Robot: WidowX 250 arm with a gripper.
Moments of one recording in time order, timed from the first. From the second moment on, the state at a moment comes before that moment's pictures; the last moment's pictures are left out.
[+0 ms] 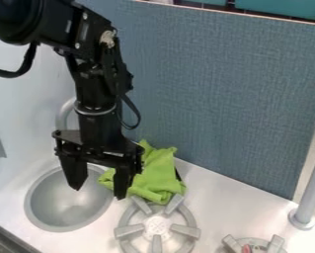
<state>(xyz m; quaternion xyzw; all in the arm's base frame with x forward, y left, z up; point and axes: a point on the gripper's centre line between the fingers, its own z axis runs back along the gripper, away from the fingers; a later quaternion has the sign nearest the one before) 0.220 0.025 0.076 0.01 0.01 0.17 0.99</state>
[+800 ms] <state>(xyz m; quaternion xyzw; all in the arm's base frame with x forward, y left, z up) 0.211 -0.098 0.028 -0.01 0.03 -0.01 1.00</state>
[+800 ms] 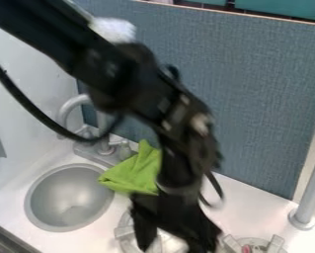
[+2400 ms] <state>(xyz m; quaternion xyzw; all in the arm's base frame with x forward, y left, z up) 0.239 -0.170 -0.065 -0.04 0.02 -0.07 1.00</state>
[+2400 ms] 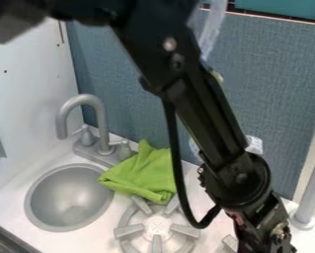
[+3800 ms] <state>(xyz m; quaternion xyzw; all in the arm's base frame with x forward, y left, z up) 0.237 -0.167 -0.048 -0.07 0.03 -0.05 1.00</state>
